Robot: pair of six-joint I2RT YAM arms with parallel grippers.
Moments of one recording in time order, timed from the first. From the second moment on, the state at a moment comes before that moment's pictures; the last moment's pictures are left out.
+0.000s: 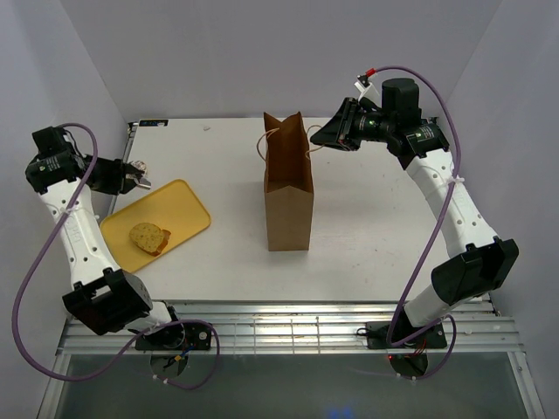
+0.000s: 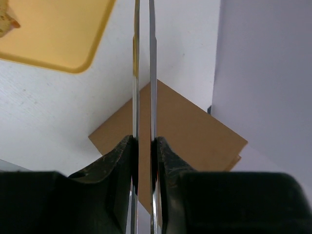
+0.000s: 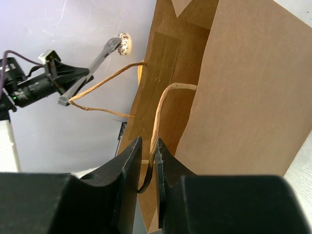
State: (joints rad) left arm 0.50 1.41 1.62 -1.21 0.43 -0.91; right arm 0.33 1.56 1.72 -0.59 -0.70 0.72
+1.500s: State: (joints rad) left arm -0.63 1.45 2.11 -1.05 0.28 -1.55; right arm 0.33 1.59 1.81 -0.69 -0.64 0.66
